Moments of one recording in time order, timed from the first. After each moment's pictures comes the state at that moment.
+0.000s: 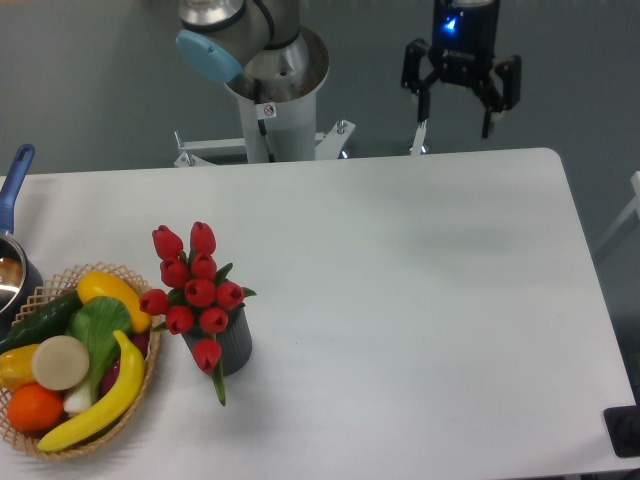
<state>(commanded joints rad) 2.92 -1.40 -1.88 -1.16 1.19 1.37</state>
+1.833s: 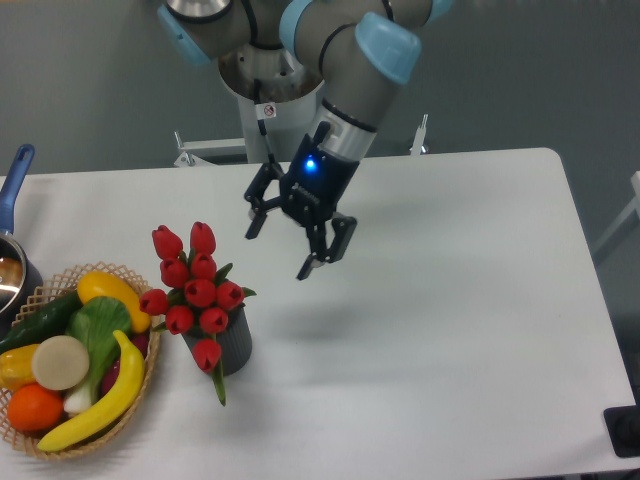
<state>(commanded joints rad) 2.56 -1.63 -1.97 -0.87 0.74 1.21</state>
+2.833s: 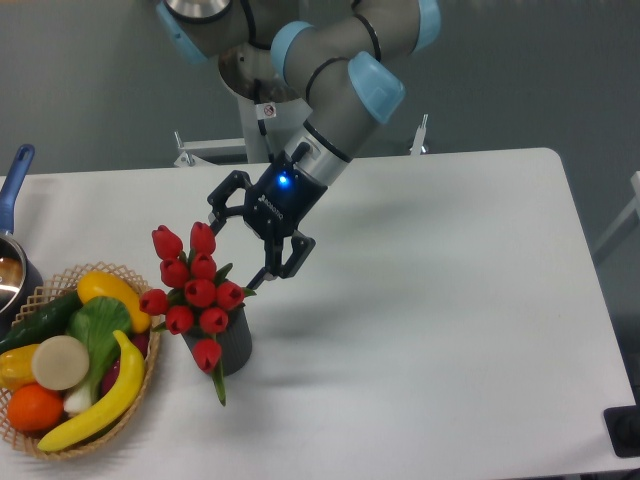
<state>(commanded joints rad) 2.55 -1.73 -1.99 -0.80 0.62 1.22</state>
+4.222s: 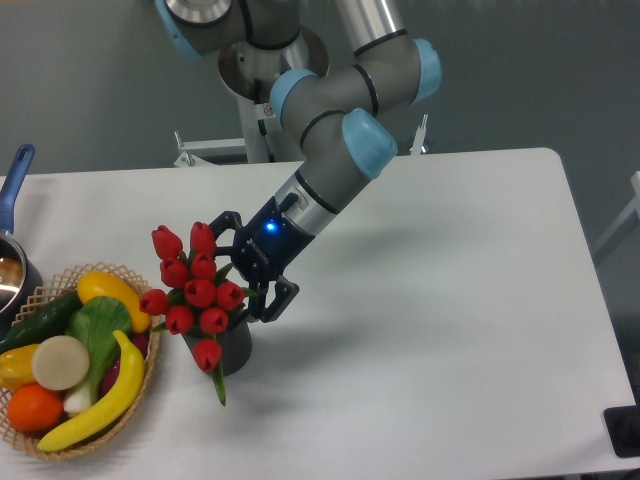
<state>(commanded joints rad) 2.47 -1.83 -1.91 -0.79 0.62 1.25</state>
